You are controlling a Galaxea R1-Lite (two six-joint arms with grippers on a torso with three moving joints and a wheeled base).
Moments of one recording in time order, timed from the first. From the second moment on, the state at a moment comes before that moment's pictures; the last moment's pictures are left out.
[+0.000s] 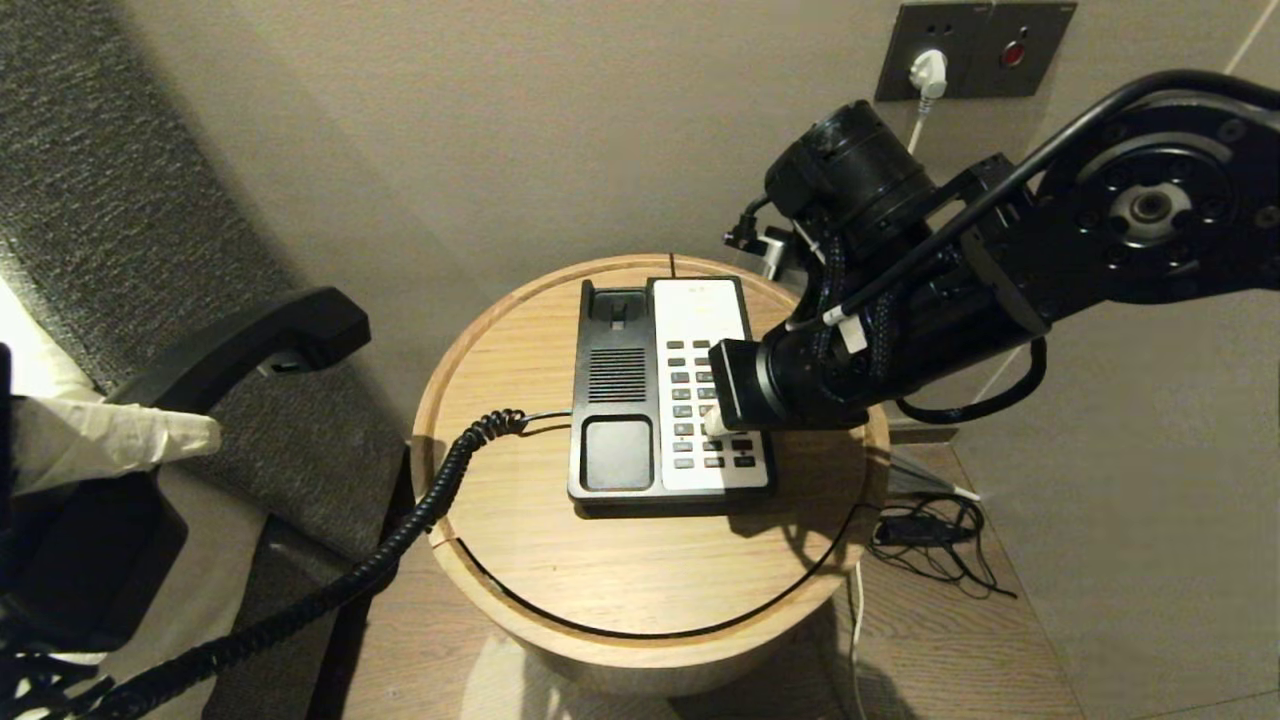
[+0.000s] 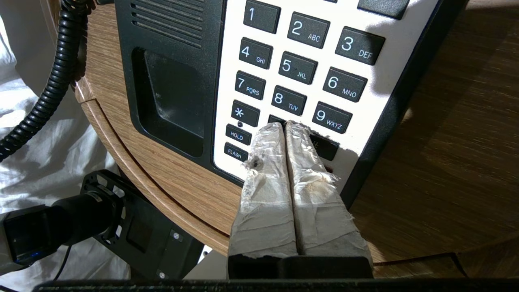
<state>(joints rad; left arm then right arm) -0.85 1.16 -1.47 0.99 0.47 -0.65 0.76 1.92 -1.79 0.72 0.03 0.46</state>
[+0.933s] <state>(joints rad) -0.84 1.16 -1.47 0.99 0.47 -0.65 0.72 1.88 -1.81 0.74 0.03 0.46</state>
